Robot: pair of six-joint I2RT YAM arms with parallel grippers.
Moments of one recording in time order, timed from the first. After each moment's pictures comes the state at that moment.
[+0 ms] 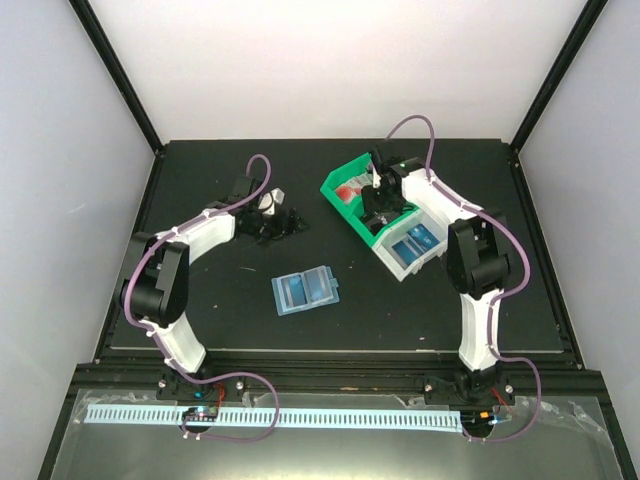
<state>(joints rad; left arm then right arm) -0.27 1.74 1.09 -0.34 0.55 -0.53 0.41 2.05 1.71 -0.78 -0.02 0.24</state>
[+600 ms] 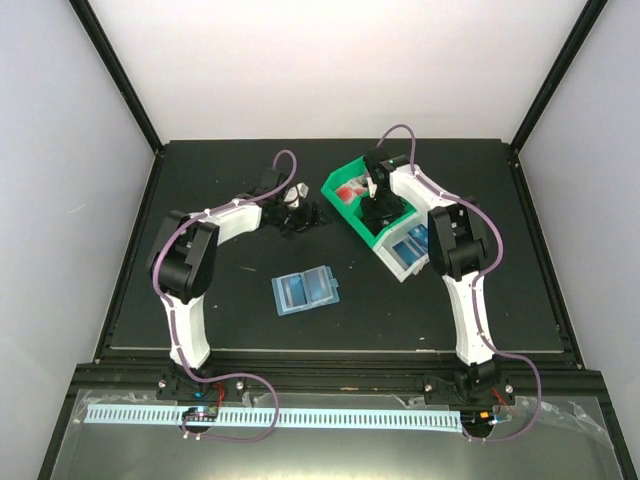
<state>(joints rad) -0.37 1.95 1.27 -0.27 0.58 -0.61 0.38 2.31 1.91 -0.99 -0.01 0.10</state>
